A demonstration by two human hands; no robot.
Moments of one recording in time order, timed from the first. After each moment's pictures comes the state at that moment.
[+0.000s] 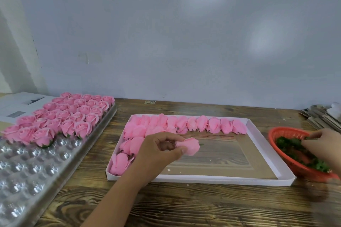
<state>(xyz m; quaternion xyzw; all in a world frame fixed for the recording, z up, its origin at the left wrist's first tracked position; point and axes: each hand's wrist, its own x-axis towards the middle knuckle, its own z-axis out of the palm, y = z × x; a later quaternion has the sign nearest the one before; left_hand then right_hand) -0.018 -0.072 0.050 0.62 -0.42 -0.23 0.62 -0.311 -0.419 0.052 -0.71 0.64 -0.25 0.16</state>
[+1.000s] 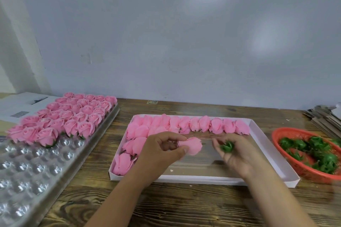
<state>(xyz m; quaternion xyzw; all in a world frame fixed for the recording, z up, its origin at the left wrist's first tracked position) -0.019 -0.072 0.051 0.62 -0.42 -0.23 0.62 -0.158 -0.254 0.059 -0.29 0.32 -0.30 0.85</state>
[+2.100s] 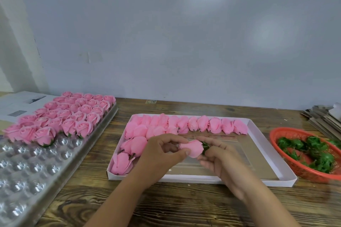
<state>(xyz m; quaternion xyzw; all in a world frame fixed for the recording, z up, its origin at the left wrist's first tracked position) -0.026 -0.075 0.049 0.63 -0.41 -0.23 0.62 -0.167 -0.206 0.053 -0.54 0.23 -0.22 0.77</state>
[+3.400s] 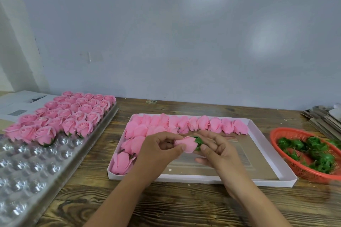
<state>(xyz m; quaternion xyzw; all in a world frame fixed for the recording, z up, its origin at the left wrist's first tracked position) -0.025 -0.076 0.051 0.64 -0.37 -0.21 0.64 -0.162 -0.207 0.036 -0.63 0.17 -0.31 0.70</state>
